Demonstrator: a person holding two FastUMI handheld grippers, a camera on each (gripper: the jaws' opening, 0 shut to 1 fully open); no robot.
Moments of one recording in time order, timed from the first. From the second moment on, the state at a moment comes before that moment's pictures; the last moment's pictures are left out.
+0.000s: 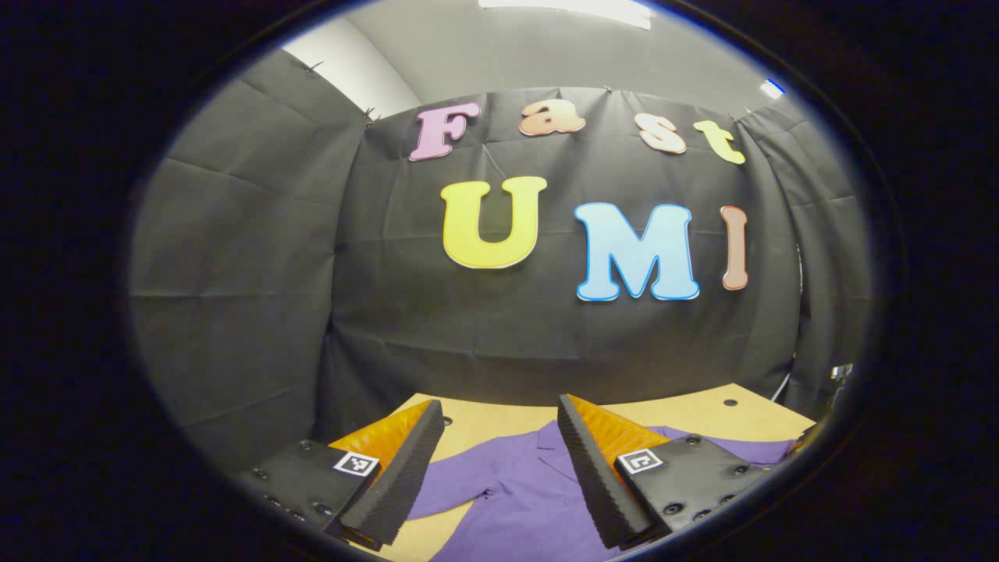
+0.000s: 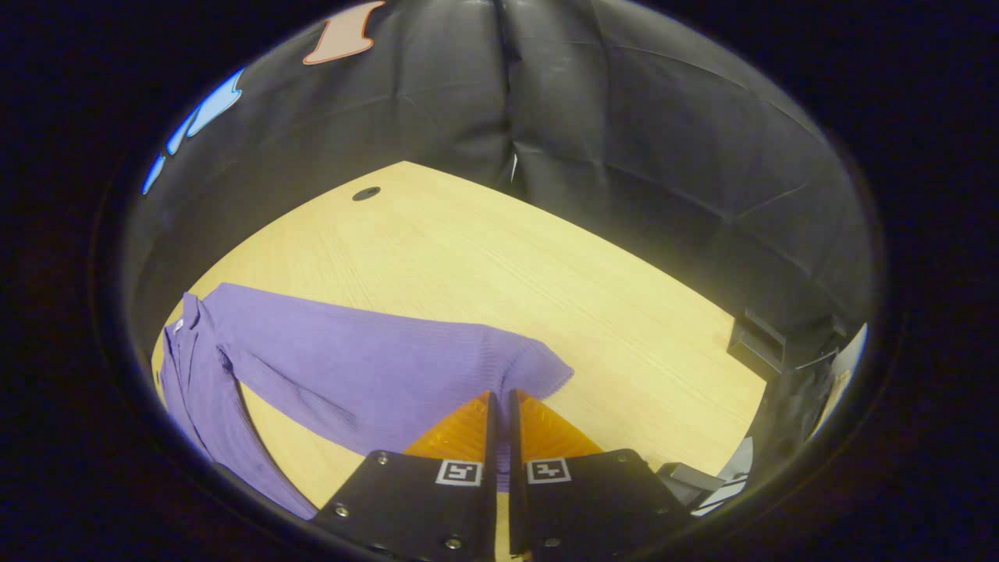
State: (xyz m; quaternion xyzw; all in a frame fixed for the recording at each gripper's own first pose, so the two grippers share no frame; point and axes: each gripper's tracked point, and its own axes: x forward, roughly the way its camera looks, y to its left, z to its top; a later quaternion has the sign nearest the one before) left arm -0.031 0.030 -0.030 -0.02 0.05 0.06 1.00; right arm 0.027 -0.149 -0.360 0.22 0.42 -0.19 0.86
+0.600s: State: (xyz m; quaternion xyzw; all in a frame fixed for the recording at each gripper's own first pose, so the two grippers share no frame) left arm -0.019 0.041 -0.046 -0.05 0.05 0.02 1.00; right arm 0.038 -0.131 -0.199 0.20 0.31 -0.18 0.91
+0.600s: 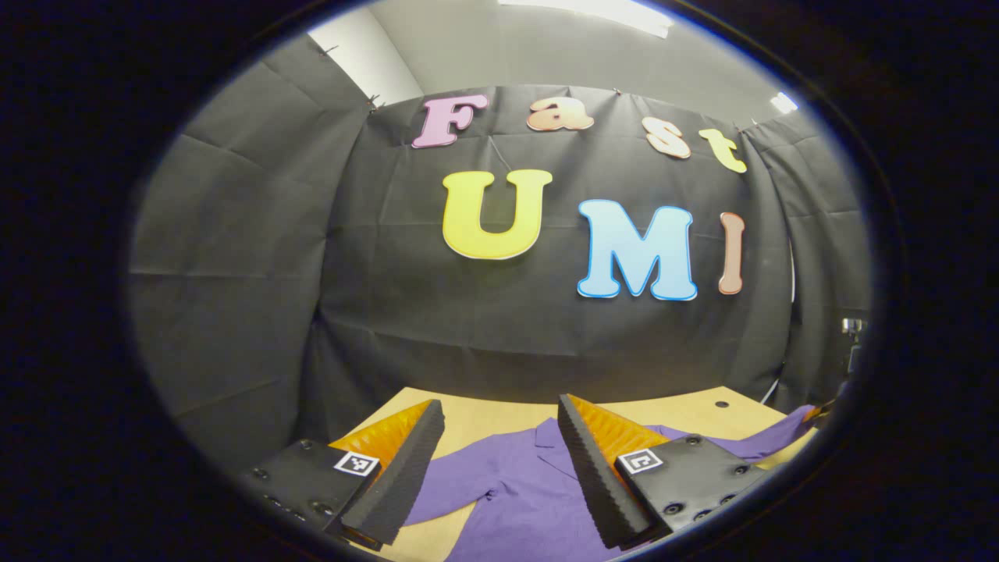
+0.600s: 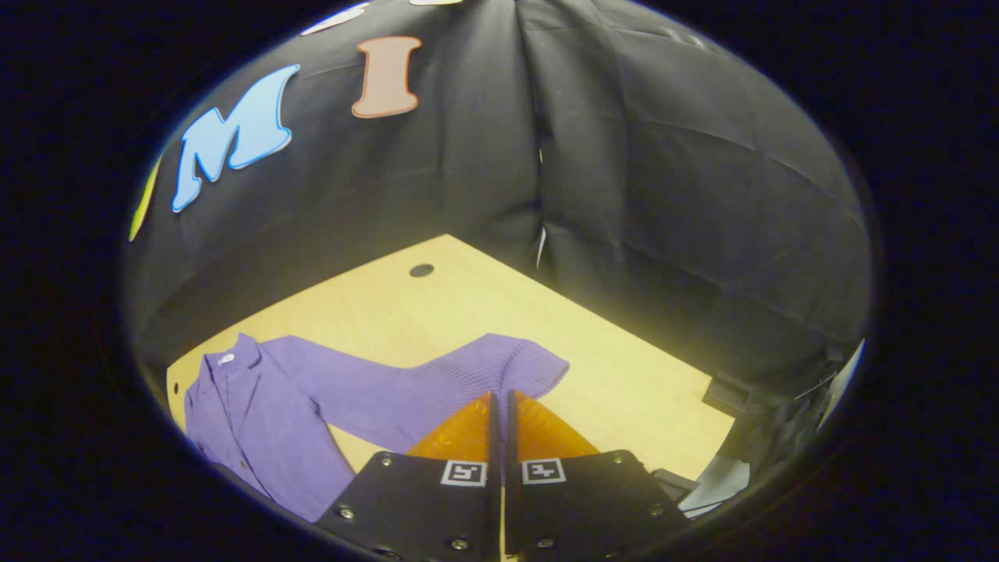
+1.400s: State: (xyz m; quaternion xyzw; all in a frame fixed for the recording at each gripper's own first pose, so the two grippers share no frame) left arm -0.038 0.077 -0.055 -0.06 0.06 0.03 1.00; right arm 0.149 0.041 -0.070 0.13 0.20 -0.01 0.97
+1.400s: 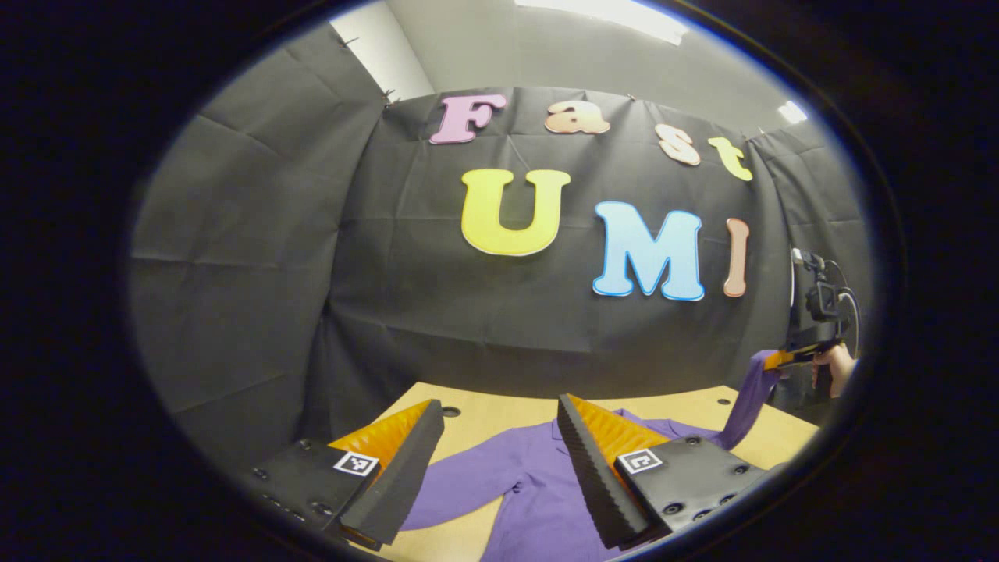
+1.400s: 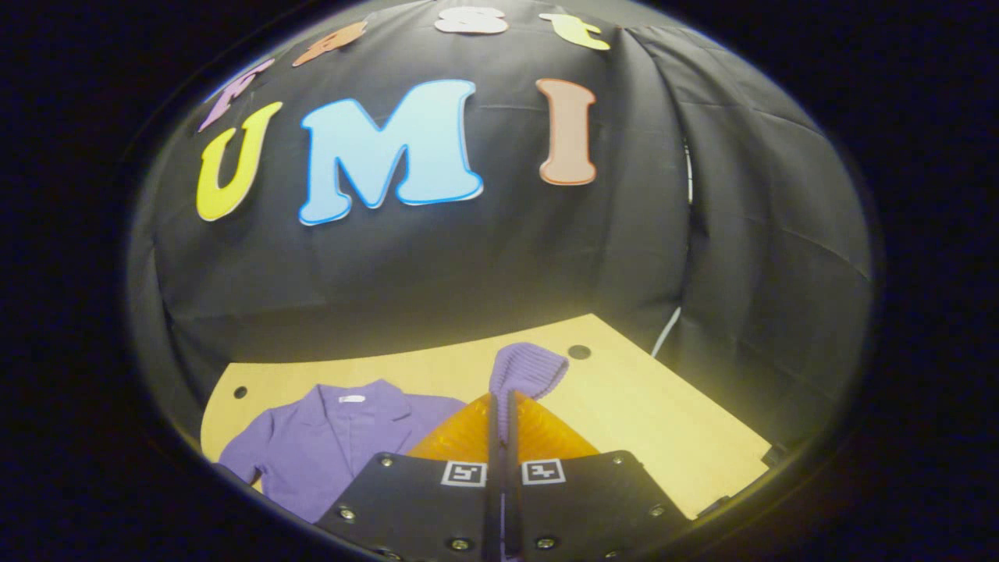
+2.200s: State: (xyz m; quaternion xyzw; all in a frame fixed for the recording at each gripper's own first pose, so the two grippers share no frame) left arm -0.065 0.106 -0.063 -0.07 0.07 0.09 0.99; right arm 0.167 0.252 -0.100 0.06 0.24 0.16 0.95
